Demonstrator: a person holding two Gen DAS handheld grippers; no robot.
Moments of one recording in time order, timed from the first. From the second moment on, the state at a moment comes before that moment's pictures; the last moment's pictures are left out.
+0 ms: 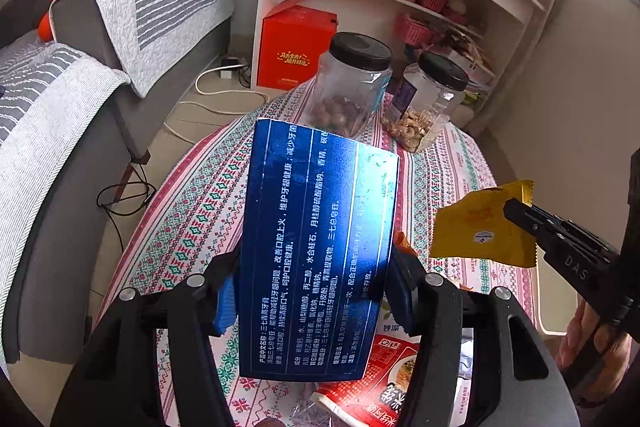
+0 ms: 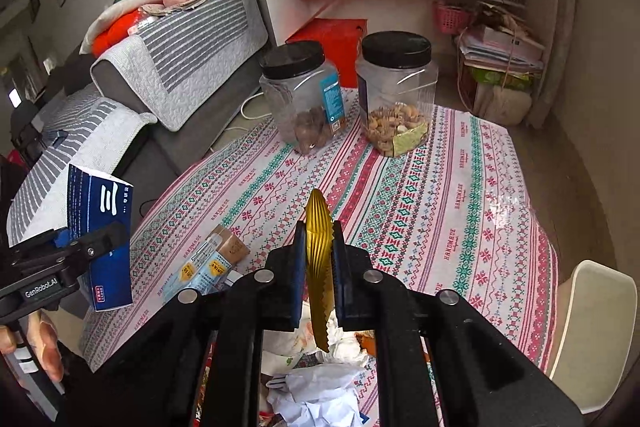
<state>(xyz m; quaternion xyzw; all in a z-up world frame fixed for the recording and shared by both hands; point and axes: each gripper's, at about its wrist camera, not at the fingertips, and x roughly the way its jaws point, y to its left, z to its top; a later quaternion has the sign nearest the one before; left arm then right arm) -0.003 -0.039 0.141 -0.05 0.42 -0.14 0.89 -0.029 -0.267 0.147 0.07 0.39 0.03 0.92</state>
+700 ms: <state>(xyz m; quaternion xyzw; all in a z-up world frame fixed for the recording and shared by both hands) -0.024 -0.110 0.154 -0.03 0.38 -0.18 0.91 -0.091 -0.336 0.184 0.07 0.32 -0.03 0.95</state>
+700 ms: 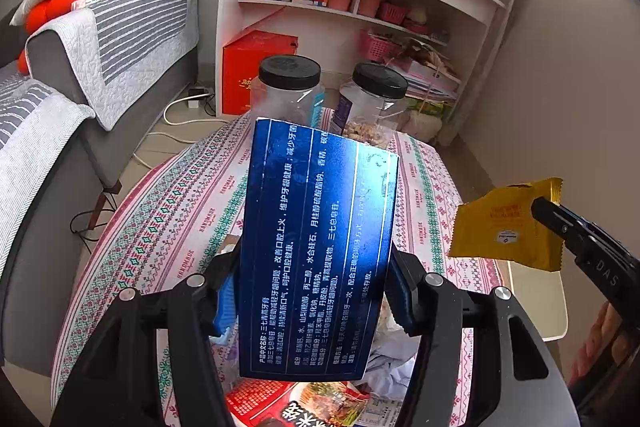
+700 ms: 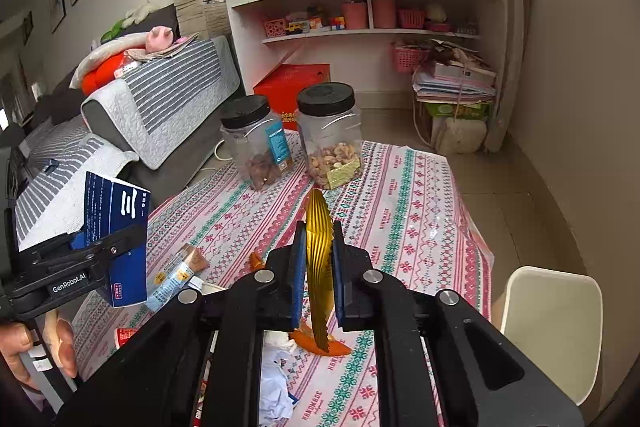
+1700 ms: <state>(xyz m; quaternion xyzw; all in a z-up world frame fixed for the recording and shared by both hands) -0.090 -0.334 0.163 0.03 0.39 -0.34 0.86 -0.250 -0.543 0.216 0.20 0.23 -0.30 0.90</state>
